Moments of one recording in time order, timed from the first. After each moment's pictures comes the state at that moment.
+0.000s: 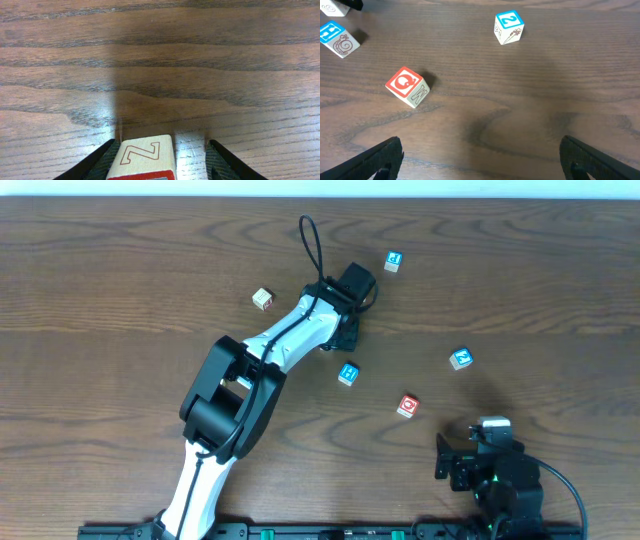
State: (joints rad) left arm -0.62 2.24 1.68 -0.78 -0.08 -0.46; right arm 0.12 0.01 0.20 -0.84 0.05 0.06
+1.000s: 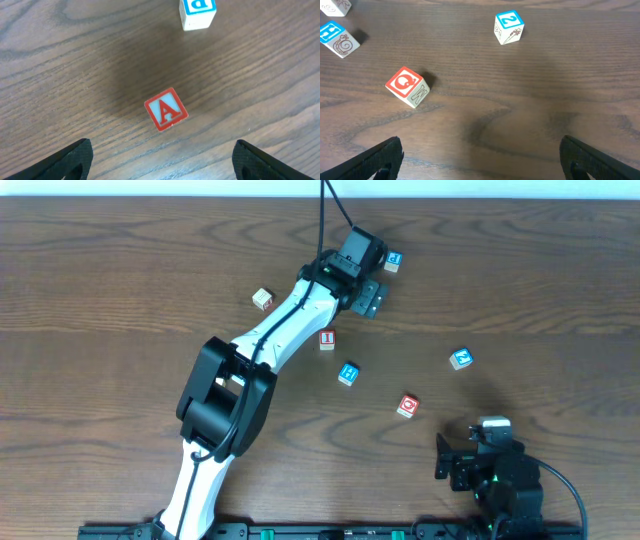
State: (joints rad) left arm -0.59 2.23 1.82 -0.55 -0.05 -0.07; right arm 0.12 0.01 0.20 -0.84 0.05 0.06
